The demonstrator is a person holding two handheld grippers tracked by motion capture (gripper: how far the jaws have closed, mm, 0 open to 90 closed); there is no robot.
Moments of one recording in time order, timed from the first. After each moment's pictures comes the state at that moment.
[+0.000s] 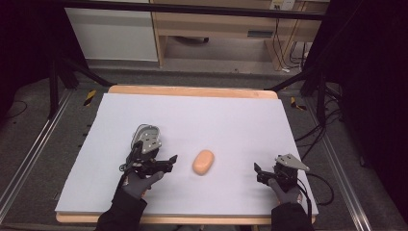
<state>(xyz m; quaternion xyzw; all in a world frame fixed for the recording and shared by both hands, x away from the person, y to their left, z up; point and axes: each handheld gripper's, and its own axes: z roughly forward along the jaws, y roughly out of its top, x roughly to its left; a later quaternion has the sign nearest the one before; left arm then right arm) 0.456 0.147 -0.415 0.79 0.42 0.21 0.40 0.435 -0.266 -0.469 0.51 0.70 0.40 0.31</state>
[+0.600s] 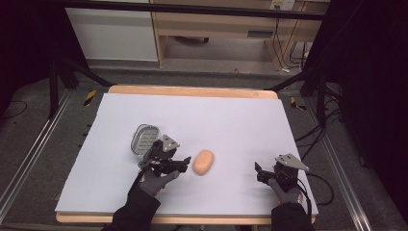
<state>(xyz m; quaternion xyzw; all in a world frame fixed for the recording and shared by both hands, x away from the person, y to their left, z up) 0.467 0.106 -0.423 0.81 0.40 0.19 0.38 0.436 -0.266 -0.469 0.51 0.70 0.39 0.32</state>
